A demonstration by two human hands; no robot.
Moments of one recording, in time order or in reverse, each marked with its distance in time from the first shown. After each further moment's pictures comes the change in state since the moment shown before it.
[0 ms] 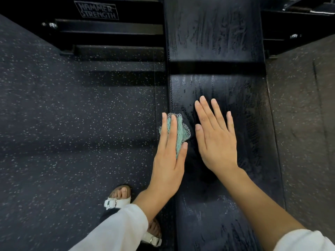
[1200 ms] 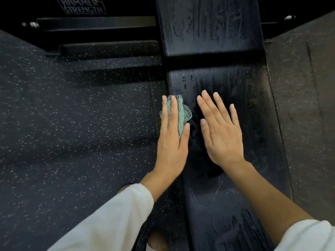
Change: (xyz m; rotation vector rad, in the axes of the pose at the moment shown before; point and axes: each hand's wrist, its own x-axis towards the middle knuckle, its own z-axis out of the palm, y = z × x) left_hand 0.036 -0.004 -0.010 -0.025 -0.019 0.001; right_hand 0.001 -0.002 0.000 0.001 -0.001 0.036
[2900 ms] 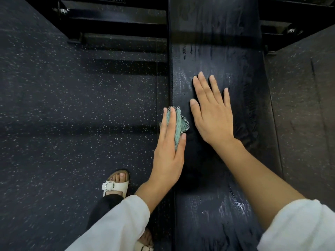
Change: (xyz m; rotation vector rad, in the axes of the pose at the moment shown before) left_hand -0.104 -0.008 0.036 -0.036 0.086 -0.048; right_hand -0.024 0.000 0.006 0.022 0.027 -0.073
